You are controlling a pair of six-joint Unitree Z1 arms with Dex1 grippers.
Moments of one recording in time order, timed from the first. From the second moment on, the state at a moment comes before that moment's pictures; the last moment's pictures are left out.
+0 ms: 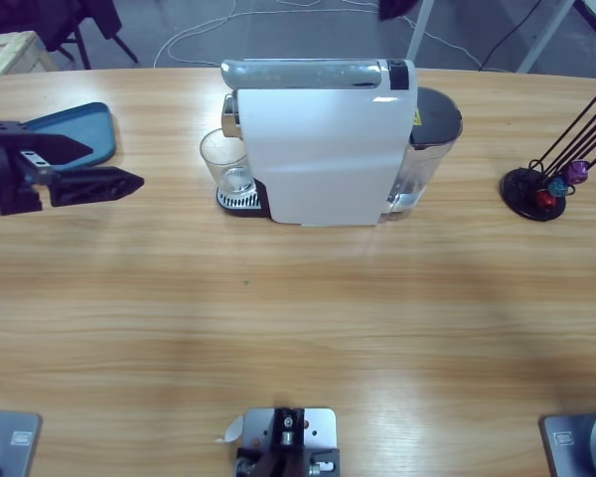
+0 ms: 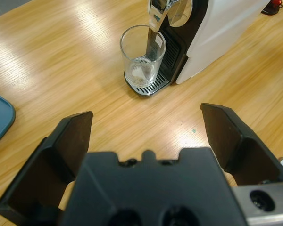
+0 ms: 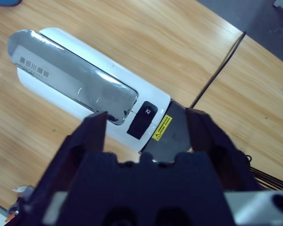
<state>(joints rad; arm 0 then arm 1) -0.71 1.24 -0.71 0.11 -0.07 -0.06 0.68 1.86 -2.07 1.12 -0.10 0.08</state>
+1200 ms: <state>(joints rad) -0.71 1.26 -0.71 0.11 -0.07 -0.06 0.66 1.94 -2.06 1.14 -0.10 0.06</state>
